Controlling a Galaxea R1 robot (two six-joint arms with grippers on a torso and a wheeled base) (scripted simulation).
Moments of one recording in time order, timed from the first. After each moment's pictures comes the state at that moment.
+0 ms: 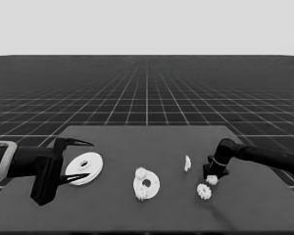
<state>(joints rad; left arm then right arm) -0.34 1.75 -0.42 0.31 0.68 0.35 -0.20 2.29 -1.51 -0.29 -1.30 0.82</state>
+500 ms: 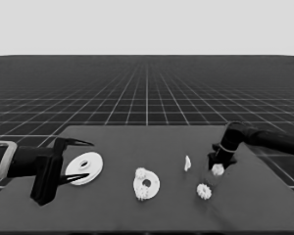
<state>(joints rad) -0.34 1.75 -0.42 0.31 0.68 0.35 -0.02 2.22 -1.37 -0.17 -1.43 0.86</state>
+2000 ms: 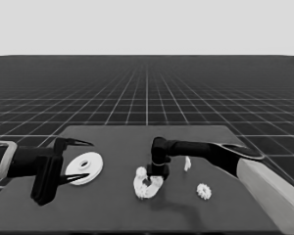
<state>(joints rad) -0.34 1.75 -0.42 0.31 0.68 0.35 -0.17 2.91 -1.53 -0.35 -1.51 1.40</state>
